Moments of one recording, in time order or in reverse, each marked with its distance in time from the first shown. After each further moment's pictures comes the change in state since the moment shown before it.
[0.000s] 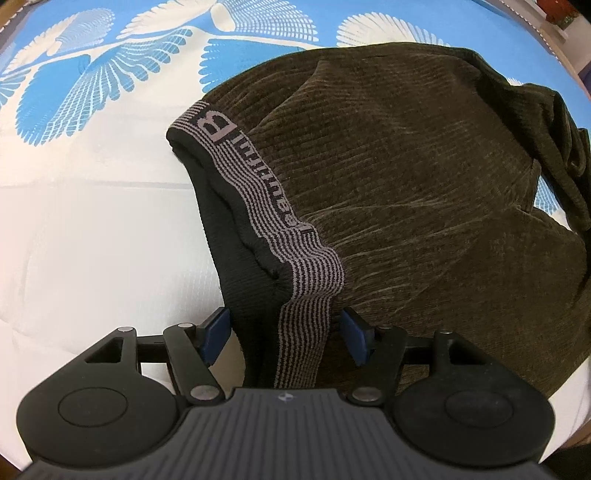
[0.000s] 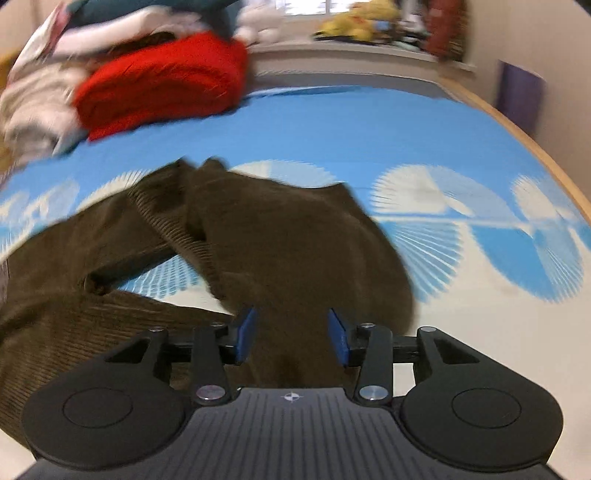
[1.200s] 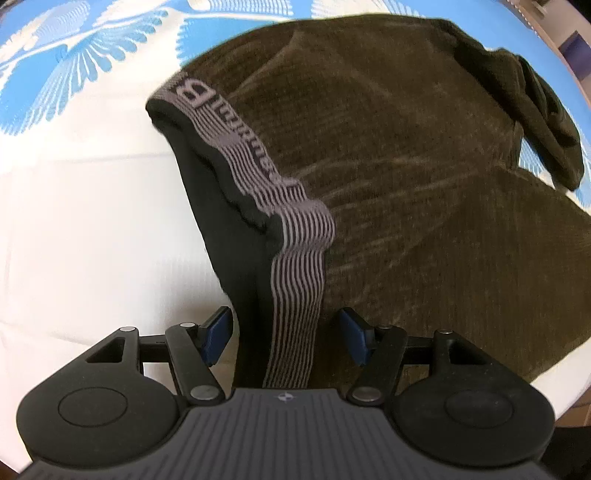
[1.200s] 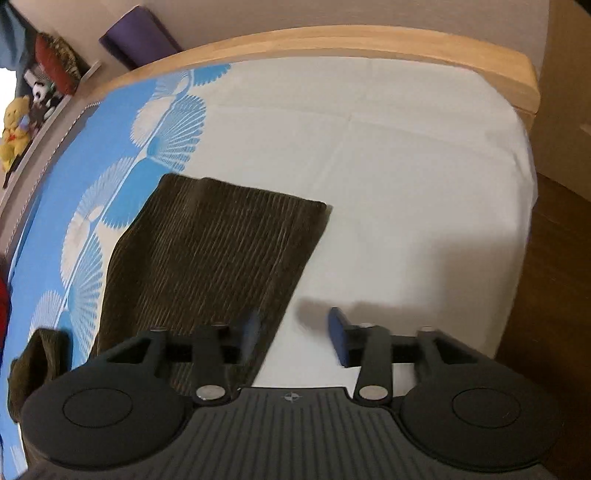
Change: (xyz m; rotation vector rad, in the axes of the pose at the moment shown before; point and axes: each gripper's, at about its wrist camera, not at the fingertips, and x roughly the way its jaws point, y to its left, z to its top) left arm 0.009 -0.001 -0.022 0.067 0.051 -0.049; right arm -0.114 -0.303 -0.199 1.144 0.017 -0.341
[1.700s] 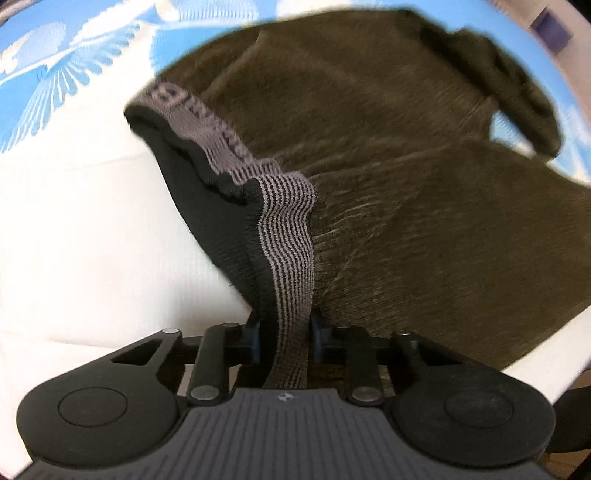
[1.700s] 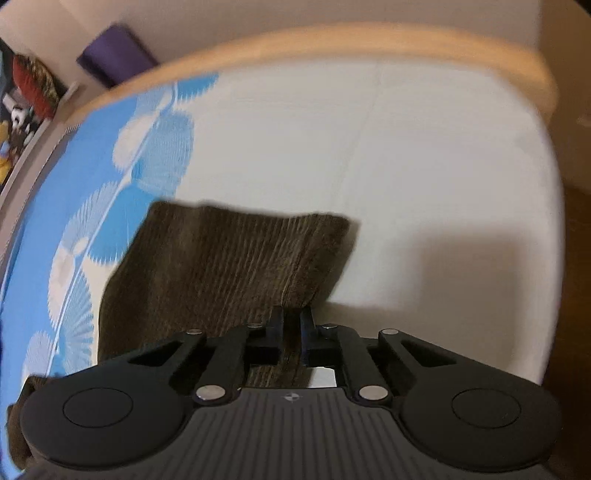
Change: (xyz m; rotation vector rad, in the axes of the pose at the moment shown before) left arm -0.014 -0.011 -0.022 0.083 -0.066 -0.047; right arm -0.010 0.023 0.004 0.072 -0.126 -0.087
